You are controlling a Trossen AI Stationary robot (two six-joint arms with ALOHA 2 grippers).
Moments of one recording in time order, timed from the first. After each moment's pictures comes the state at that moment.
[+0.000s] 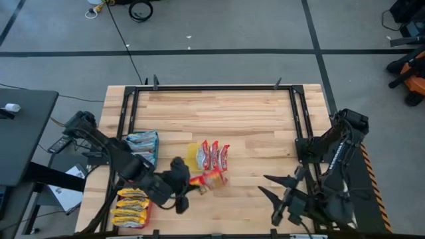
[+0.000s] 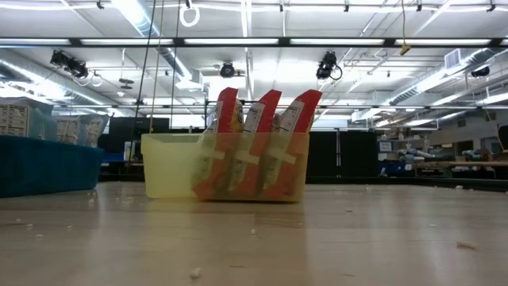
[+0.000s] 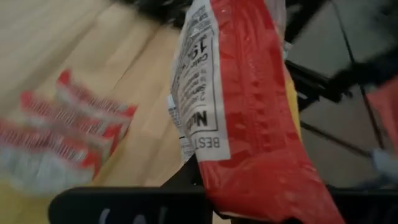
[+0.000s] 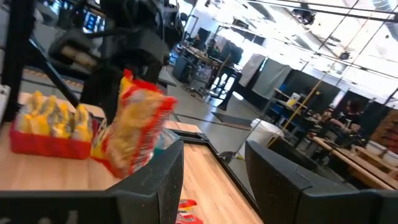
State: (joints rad) left arm -0.64 1.52 1.42 -0.52 -0.56 -0.80; right arm 1.06 1.56 1.23 0.49 1.56 -0.59
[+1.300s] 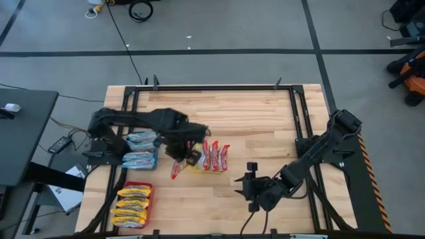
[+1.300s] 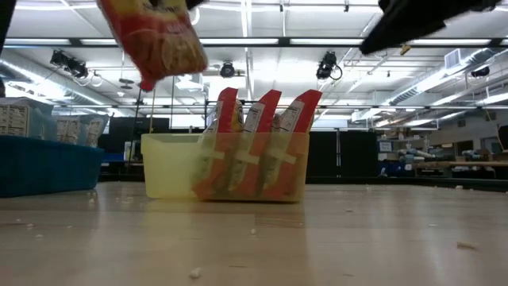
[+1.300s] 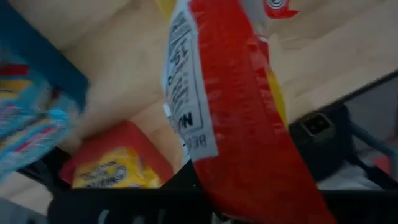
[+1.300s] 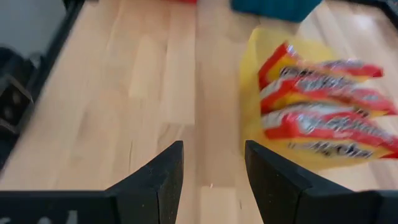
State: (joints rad) left arm -0.12 1.76 1.84 -1.54 0.29 -1.14; right arm 0.70 1.62 1.02 -0.25 0.64 0.40
